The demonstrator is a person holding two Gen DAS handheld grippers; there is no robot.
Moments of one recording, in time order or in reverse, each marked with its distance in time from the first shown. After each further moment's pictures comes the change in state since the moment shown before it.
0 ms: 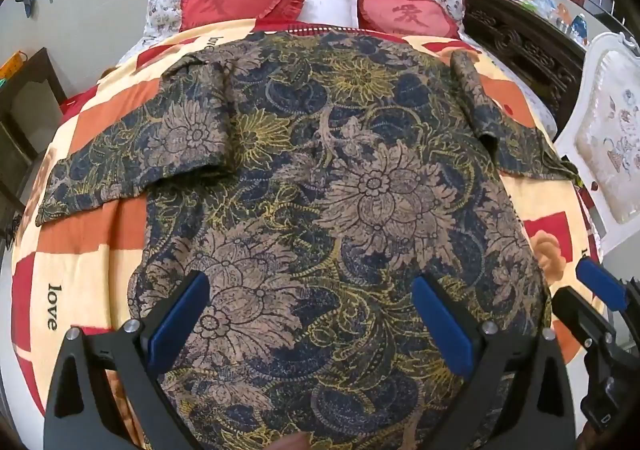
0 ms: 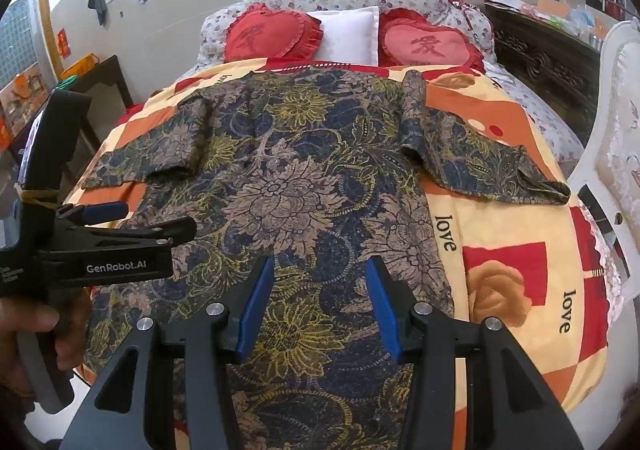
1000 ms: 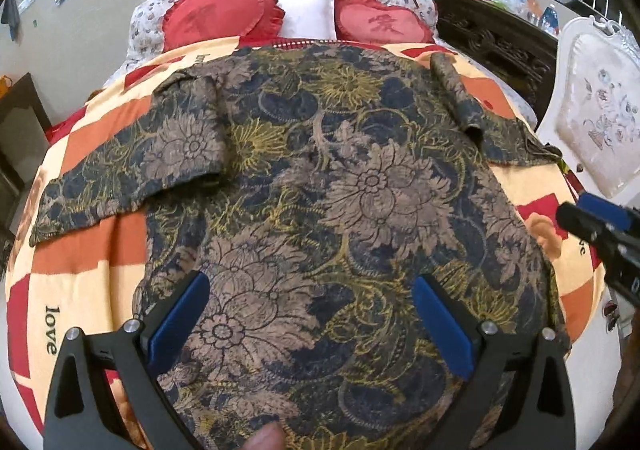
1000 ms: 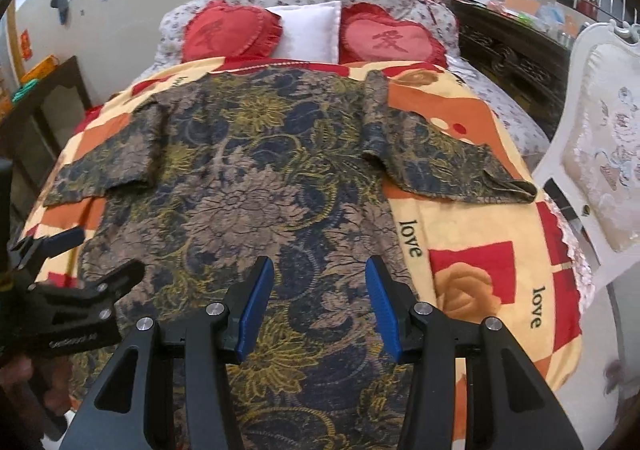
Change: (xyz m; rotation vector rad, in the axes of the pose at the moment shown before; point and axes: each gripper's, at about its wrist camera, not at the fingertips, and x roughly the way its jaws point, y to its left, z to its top) left arm -0.002 0.019 -0.017 0.083 -0.073 -0.057; right arm 0.009 -0.003 0.020 0.044 0.041 -0.184
